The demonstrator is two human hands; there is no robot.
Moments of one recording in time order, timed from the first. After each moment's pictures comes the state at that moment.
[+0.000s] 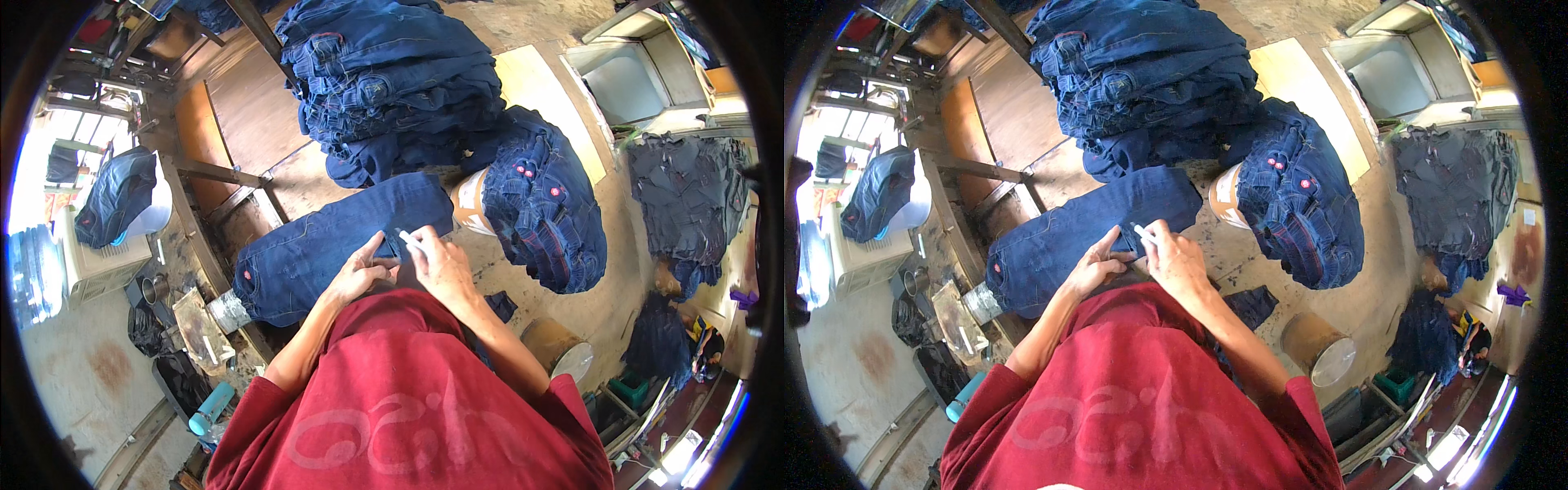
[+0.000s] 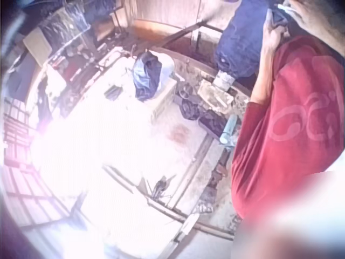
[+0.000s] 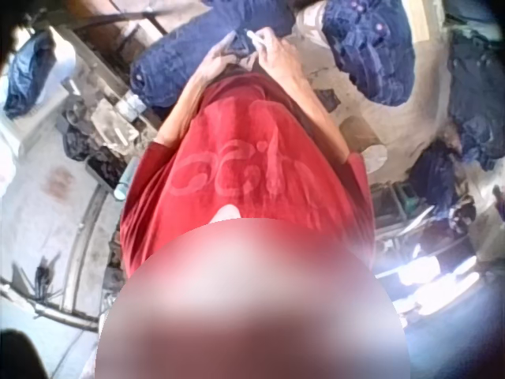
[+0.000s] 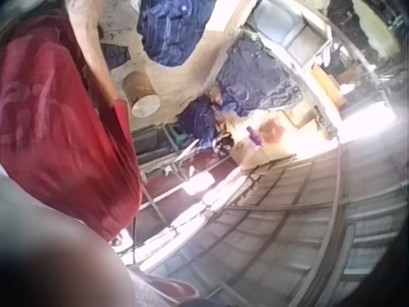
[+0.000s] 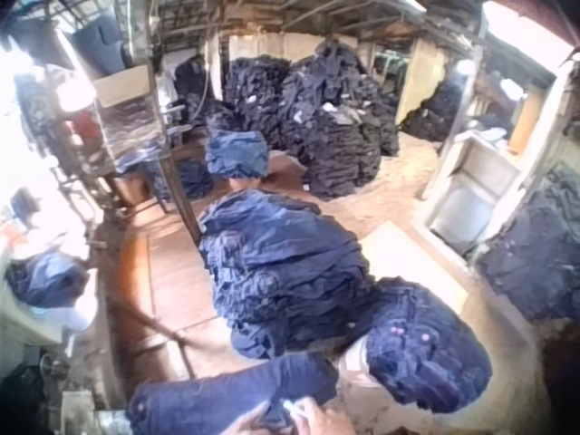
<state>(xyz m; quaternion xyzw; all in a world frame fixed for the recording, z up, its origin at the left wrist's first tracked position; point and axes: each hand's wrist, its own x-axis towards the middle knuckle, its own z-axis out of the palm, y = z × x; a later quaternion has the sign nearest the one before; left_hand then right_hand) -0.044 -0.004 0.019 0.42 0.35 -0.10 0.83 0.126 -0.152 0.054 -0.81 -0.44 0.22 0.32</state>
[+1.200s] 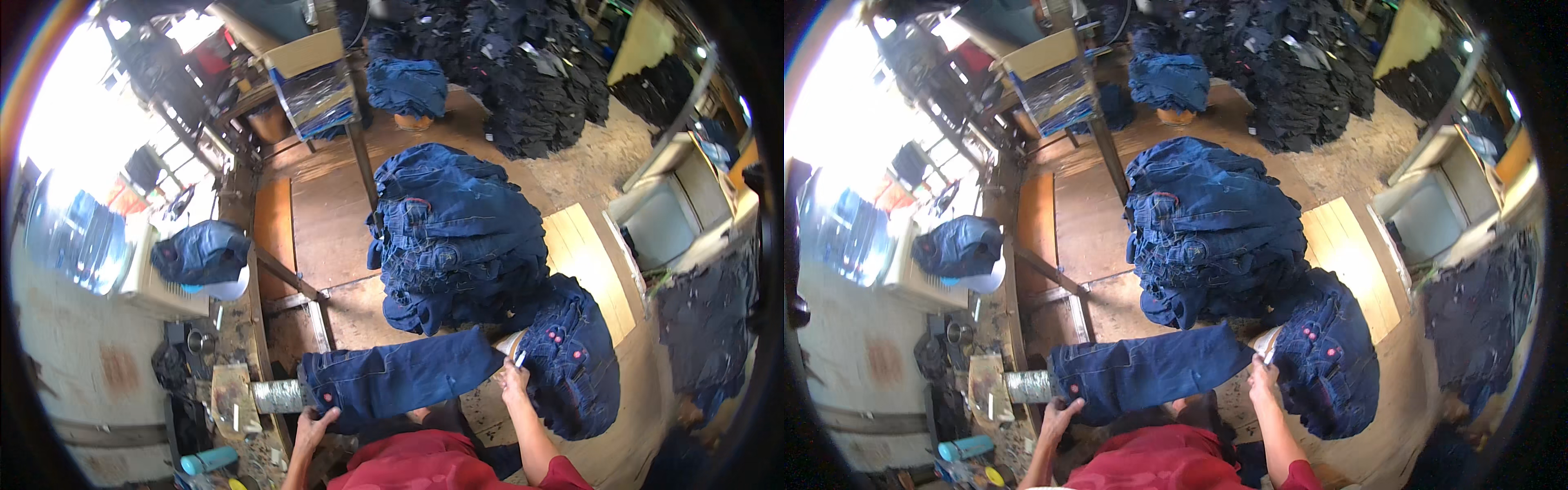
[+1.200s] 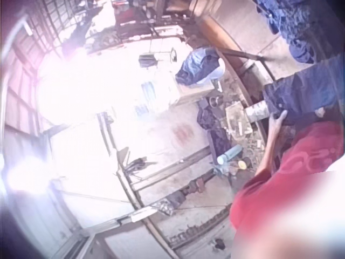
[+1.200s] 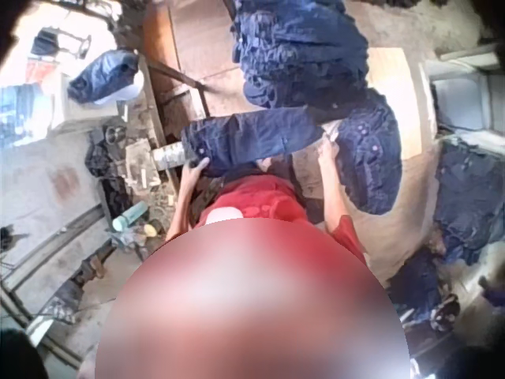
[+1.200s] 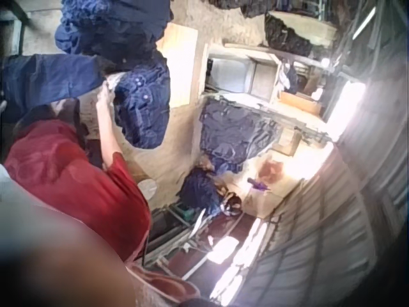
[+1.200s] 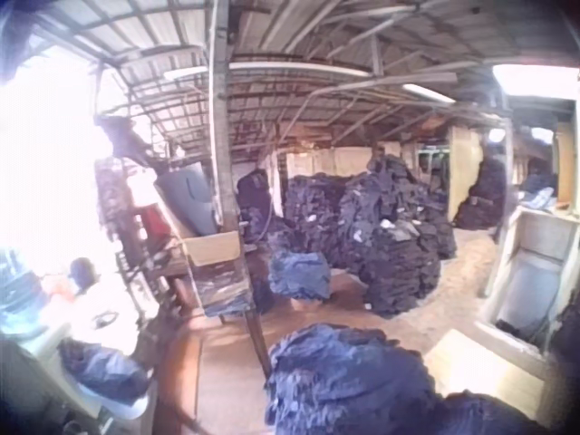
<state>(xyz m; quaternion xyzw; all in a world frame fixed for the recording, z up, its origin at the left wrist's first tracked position) -0.236 -0.002 0.053 0.46 0.71 0.08 0.52 0.251 -0.172 -0.110 -0.73 0.22 0.34 0.56</state>
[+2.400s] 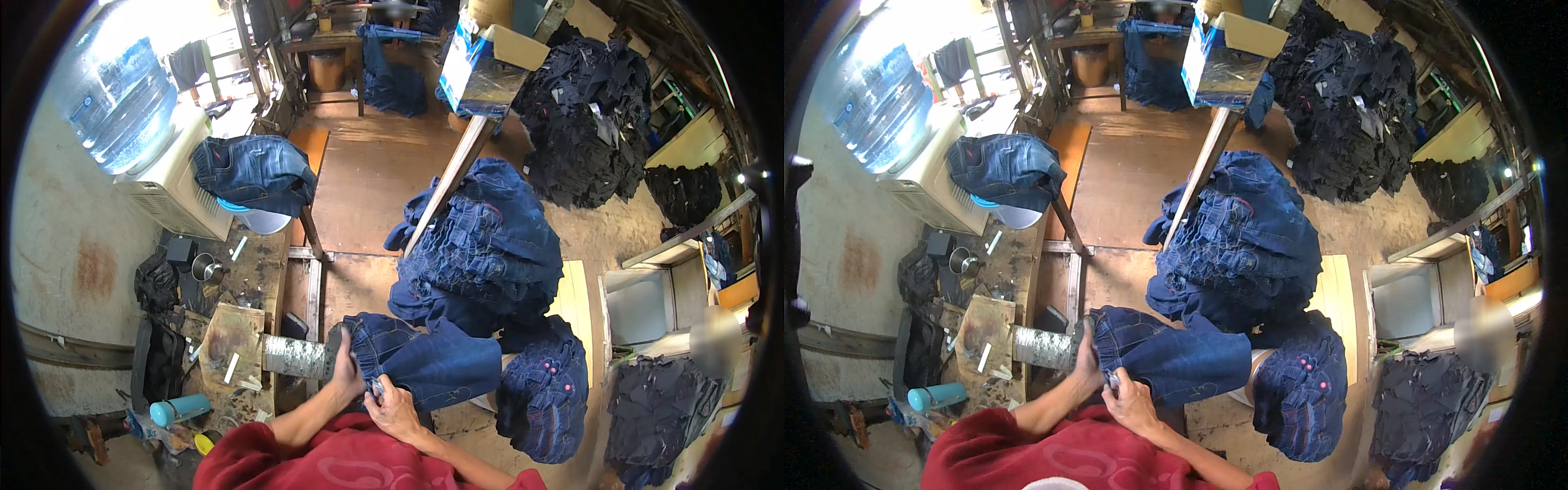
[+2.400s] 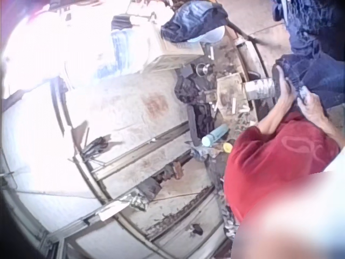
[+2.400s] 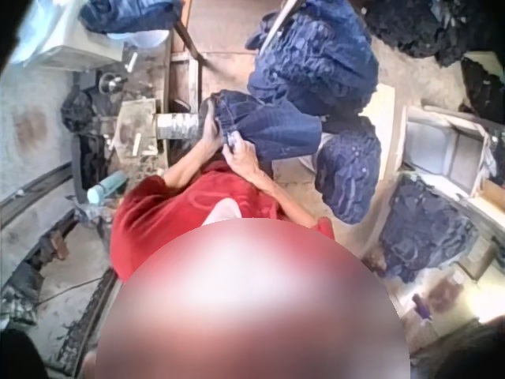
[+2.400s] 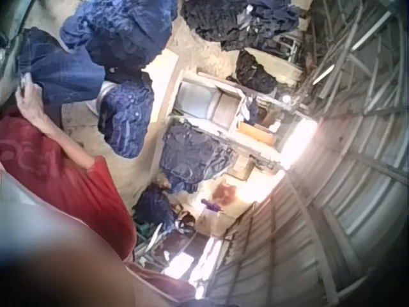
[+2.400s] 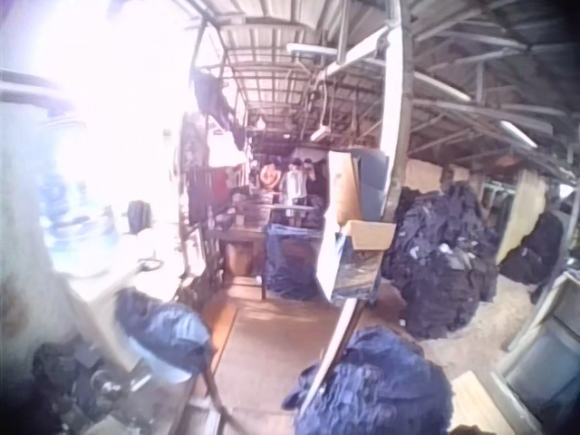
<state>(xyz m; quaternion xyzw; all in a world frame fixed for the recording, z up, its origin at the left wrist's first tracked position) -0.202 0.042 -0.064 -0.02 0.23 0.37 0.90 -0.074 -0.047 0.080 -0.65 -0.56 0.41 0.30</state>
